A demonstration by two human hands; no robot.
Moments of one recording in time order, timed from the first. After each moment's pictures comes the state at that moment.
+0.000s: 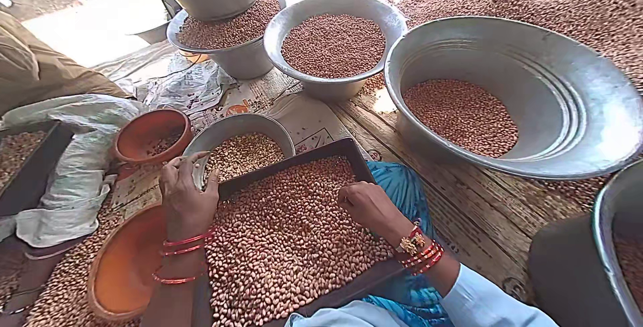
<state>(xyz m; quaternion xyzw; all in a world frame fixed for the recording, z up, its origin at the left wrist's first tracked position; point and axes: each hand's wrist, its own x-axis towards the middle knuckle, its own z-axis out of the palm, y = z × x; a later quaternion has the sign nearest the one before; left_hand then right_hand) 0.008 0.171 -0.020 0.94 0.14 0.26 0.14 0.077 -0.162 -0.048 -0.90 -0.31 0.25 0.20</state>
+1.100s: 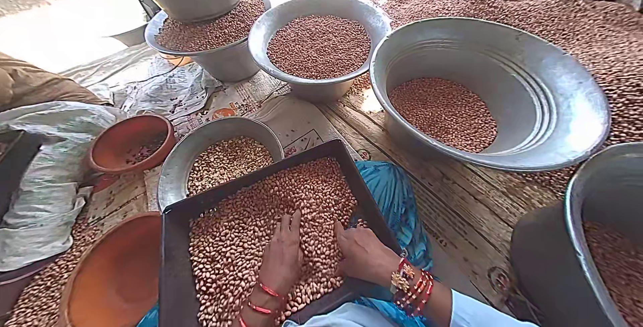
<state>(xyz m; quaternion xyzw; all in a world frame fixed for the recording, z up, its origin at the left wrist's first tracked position) -0.037 0.014 -0.089 0.98 0.07 -0.16 0.13 0.020 -0.160 -0.060 -0.85 -0.25 0.46 0.12</state>
